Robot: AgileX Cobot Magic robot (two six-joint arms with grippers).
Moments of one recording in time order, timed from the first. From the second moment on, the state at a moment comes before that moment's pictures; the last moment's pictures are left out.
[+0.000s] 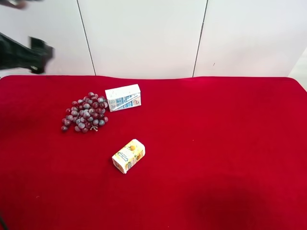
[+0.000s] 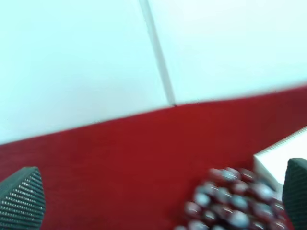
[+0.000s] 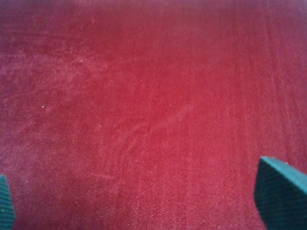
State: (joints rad) left arm -0.50 1.05 -0.65 -1.73 -0.59 1.73; right arm 0.11 0.00 -0.48 -0.02 1.07 -0.02
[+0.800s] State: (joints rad) left arm -0.50 0.90 -0.65 -1.73 -0.71 1.85; right arm 0.11 0.00 -0.48 -0.02 1.07 -0.02
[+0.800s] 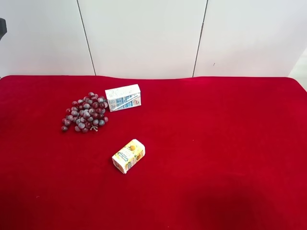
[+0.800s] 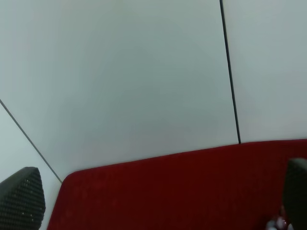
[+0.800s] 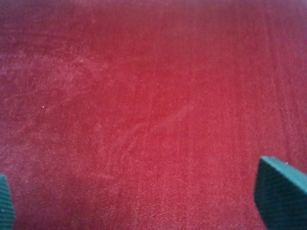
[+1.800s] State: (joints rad) left arm -0.50 0.91 -0.57 -1.38 -0.59 1.18; right arm 0.11 0.00 -0.48 -0.02 1.07 -0.02
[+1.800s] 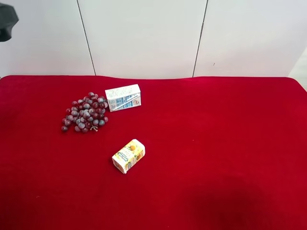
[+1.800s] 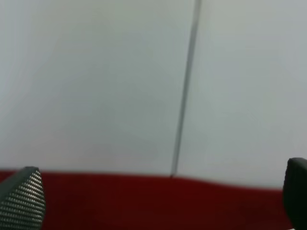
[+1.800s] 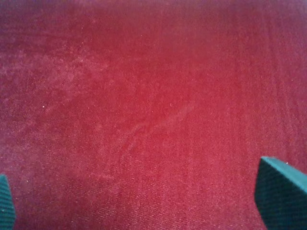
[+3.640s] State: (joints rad) left arm 0.07 0.27 -0.56 0.09 1.00 -0.14; right arm 0.11 0.00 -0.48 -0.02 1.07 -0.02
